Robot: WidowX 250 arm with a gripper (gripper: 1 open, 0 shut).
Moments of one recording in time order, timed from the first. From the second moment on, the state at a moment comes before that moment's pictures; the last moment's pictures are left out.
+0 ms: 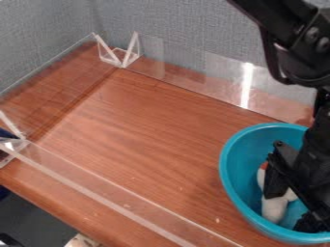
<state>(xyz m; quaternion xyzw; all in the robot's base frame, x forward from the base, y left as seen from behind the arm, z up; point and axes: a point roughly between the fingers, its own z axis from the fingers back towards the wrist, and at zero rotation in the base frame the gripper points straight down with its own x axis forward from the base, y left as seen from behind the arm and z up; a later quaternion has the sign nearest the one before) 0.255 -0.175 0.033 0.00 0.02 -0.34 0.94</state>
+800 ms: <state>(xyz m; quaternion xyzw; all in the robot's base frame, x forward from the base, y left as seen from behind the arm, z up) 0.258 -0.175 0.029 0.00 0.02 -0.33 0.94</state>
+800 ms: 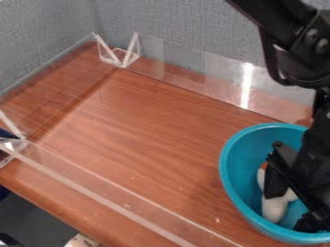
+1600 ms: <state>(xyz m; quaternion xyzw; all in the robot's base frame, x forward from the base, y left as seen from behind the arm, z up) 0.263 -0.174 0.024 0.00 0.01 -0.31 0.95</state>
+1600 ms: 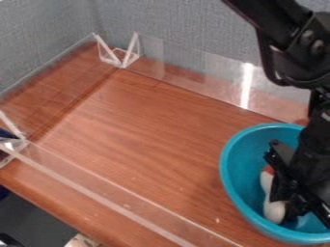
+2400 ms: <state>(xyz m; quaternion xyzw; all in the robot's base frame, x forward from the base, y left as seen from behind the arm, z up) 0.248 -0.154 0.029 0.00 0.01 -0.26 0.97</state>
